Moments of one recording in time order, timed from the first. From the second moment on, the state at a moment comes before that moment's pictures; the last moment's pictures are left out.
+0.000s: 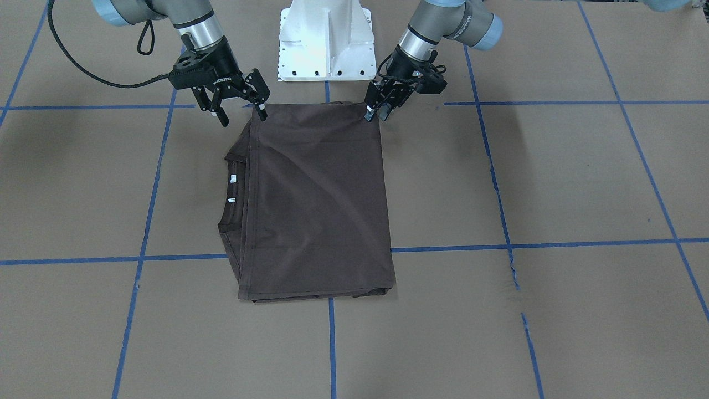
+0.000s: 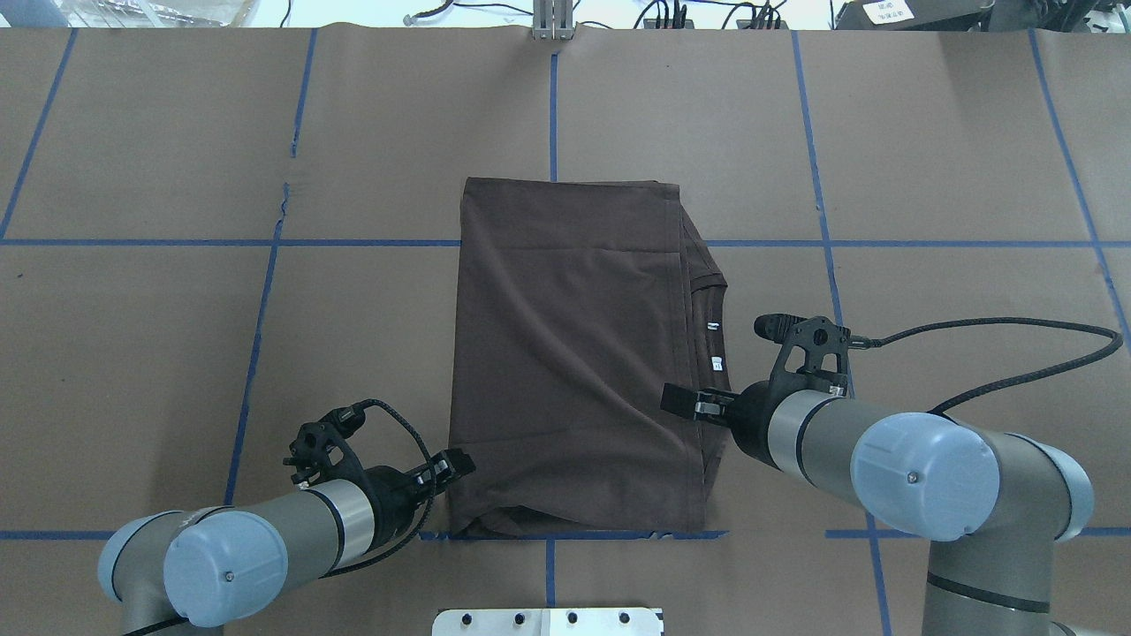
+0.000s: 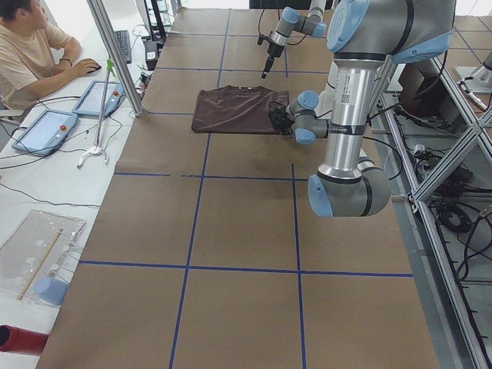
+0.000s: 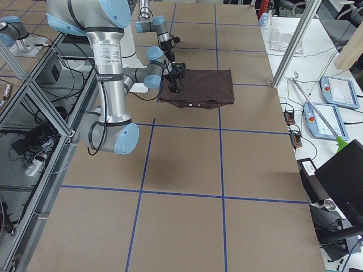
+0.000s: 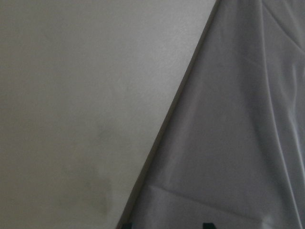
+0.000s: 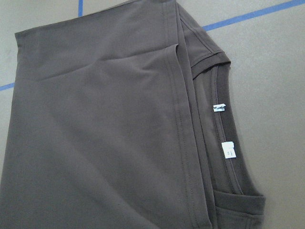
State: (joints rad) left arm -0.13 -1.80 -1.87 -2.29 -1.36 -1.97; right arm 0.29 -1.42 2.10 -1.17 1.43 1.53
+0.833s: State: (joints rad) left arm -0.09 -1.81 -1.86 -2.28 -1.35 -1.97; right arm 0.29 -1.42 2.10 -1.17 1.42 1.53
